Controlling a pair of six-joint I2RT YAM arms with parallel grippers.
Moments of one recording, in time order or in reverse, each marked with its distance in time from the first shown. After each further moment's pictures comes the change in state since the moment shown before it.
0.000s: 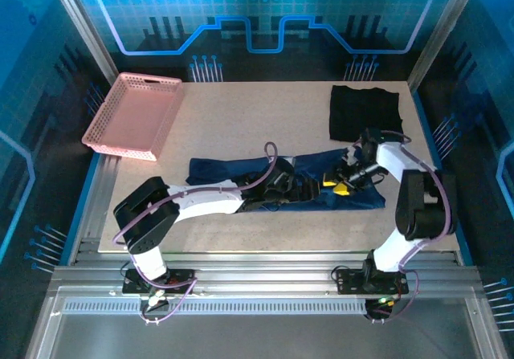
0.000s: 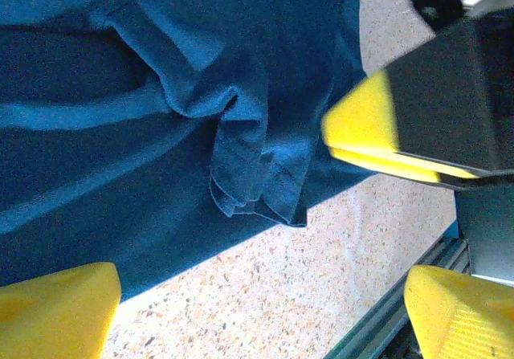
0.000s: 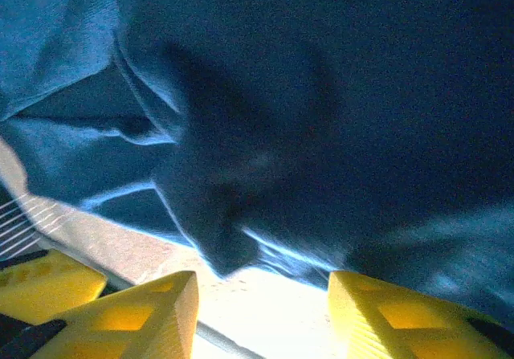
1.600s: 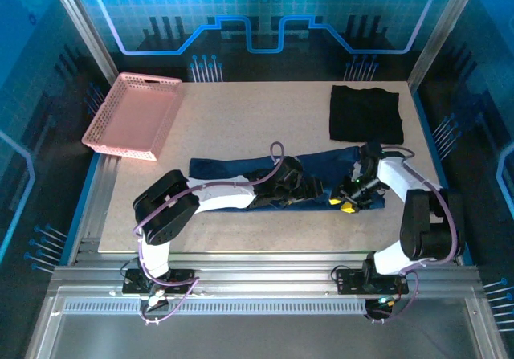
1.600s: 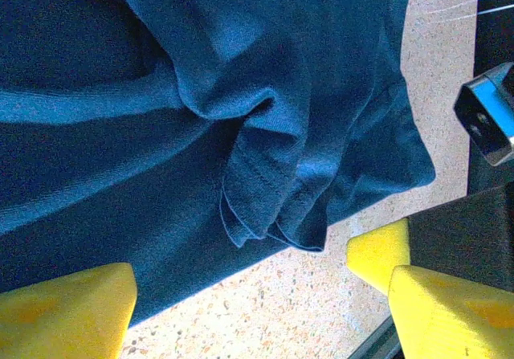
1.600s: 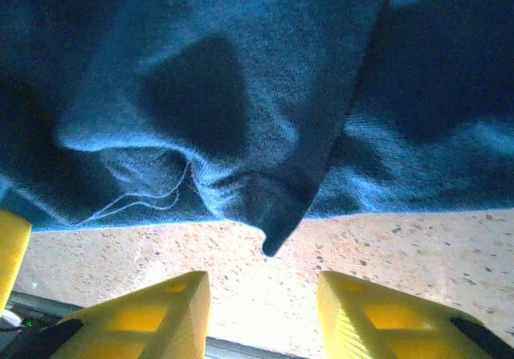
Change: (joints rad) left arm 0.016 0.127 0.090 -0.027 0.037 -0.097; right arm 0.043 -0.058 -0.148 -0.014 0.095 0.119
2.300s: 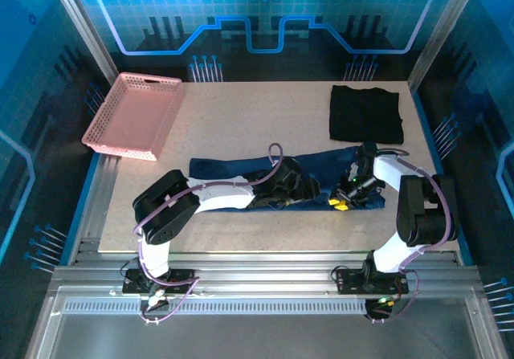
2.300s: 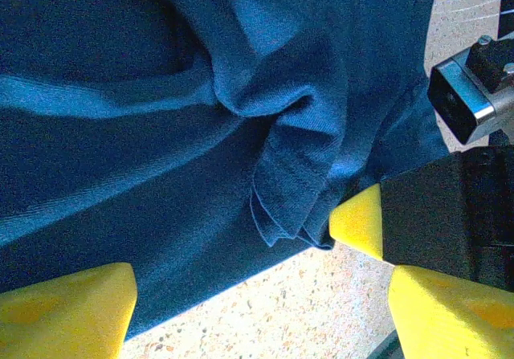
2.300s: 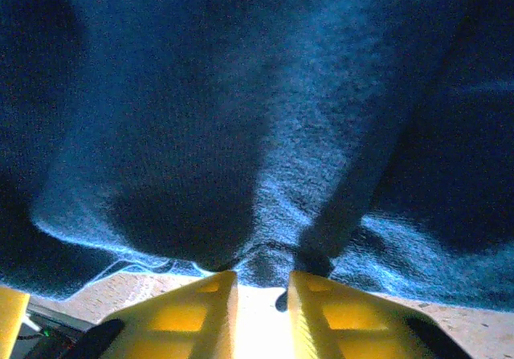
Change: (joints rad) left arm 0.004 0.000 -0.019 -0.007 -0.004 0.000; right arm 0.000 0.095 0.000 0.087 -0.028 0.030
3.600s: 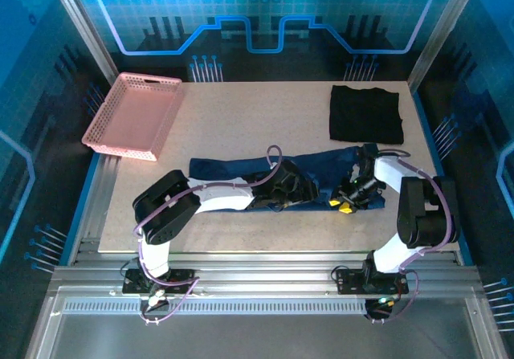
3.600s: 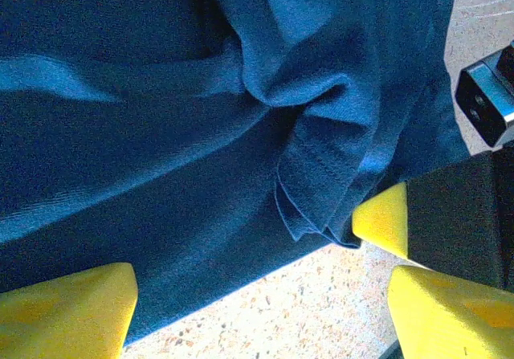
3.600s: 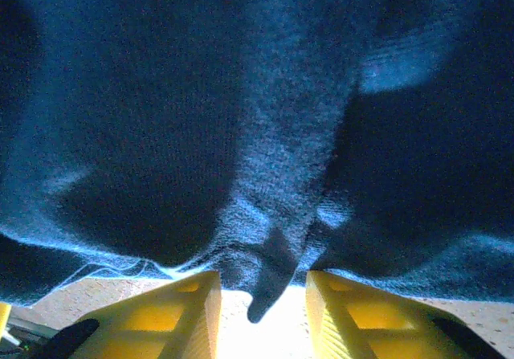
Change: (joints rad) left arm 0.000 0.000 -0.027 0.008 -0.004 -0.007; right arm -0.006 -0.014 -0.016 -0.008 0.045 -0.007
